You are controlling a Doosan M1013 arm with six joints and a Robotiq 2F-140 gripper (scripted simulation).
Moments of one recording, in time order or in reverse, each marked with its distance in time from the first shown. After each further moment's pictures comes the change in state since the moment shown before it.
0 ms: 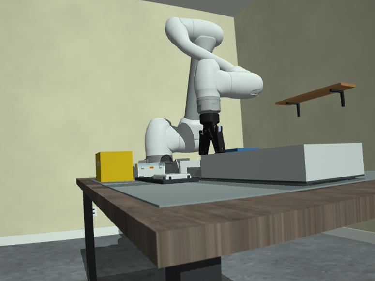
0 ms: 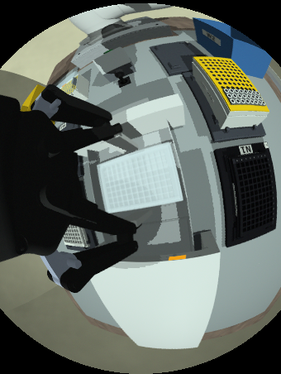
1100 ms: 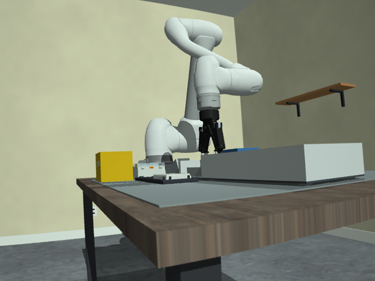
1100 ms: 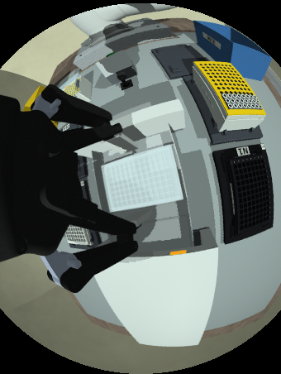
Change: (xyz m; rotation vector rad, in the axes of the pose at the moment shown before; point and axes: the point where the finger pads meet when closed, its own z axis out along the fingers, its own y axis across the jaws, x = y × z) arm 0.000 0.000 -0.013 0.000 0.000 0.000
